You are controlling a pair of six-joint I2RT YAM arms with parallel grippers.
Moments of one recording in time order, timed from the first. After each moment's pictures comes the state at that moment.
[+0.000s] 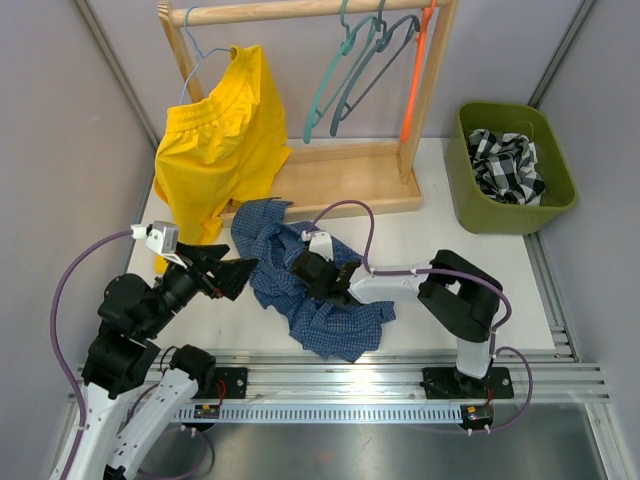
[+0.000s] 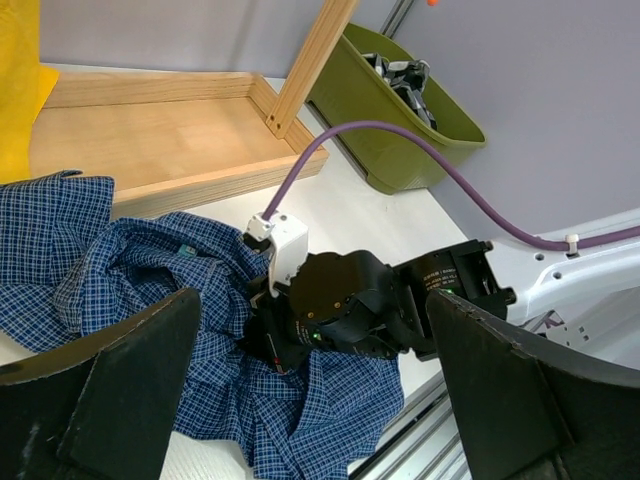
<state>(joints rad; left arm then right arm) -0.41 0.36 0.83 -0.49 0.24 -0.46 1.07 1.89 1.12 -0.19 0.43 0.67</state>
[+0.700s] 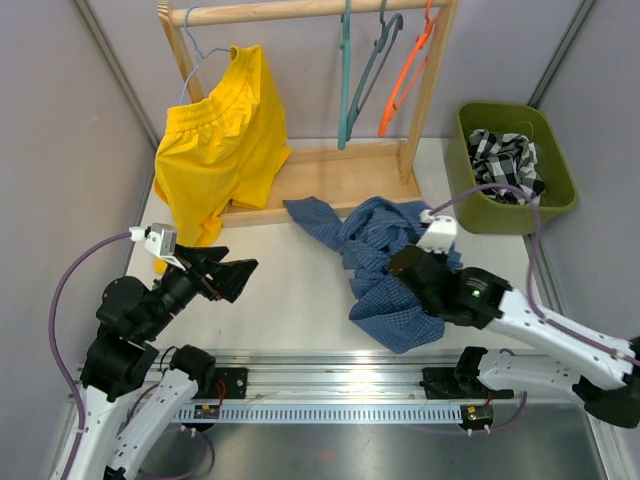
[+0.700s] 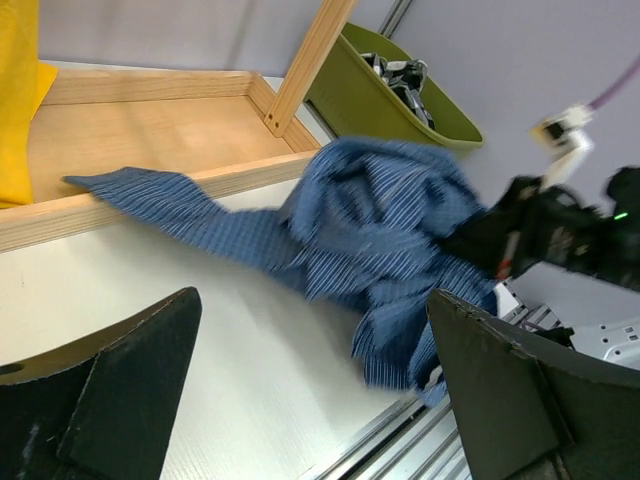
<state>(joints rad) -0.41 0.34 0.83 -0.50 0.24 -0.47 1.05 1.03 0.96 -0.81 0.75 0.83</state>
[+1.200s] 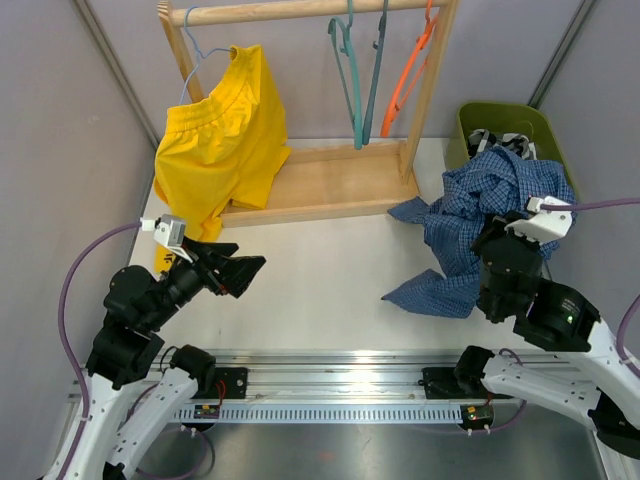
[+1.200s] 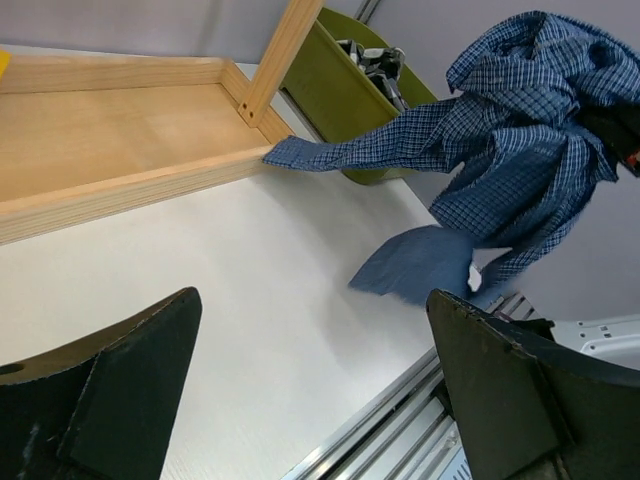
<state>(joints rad) -0.41 0.40 0.83 -0.45 0.30 -0.50 0.97 0.73 1.19 -0.85 1.30 0.60</state>
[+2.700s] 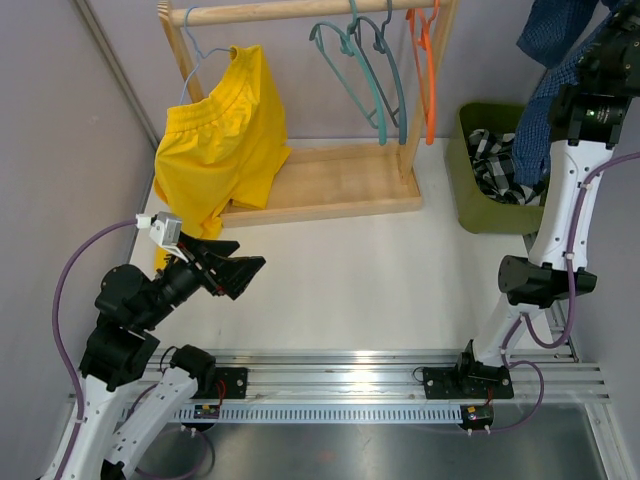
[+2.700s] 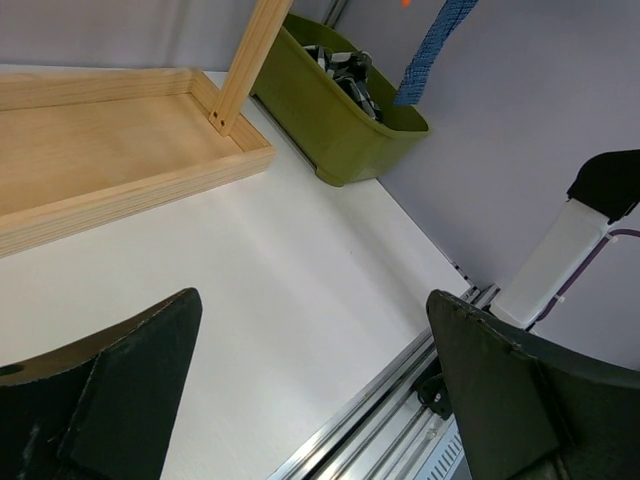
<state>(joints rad) -0.41 0.43 0.89 -0.45 0.36 -0.51 -0.16 1.87 2.59 0.27 0.40 0.13</state>
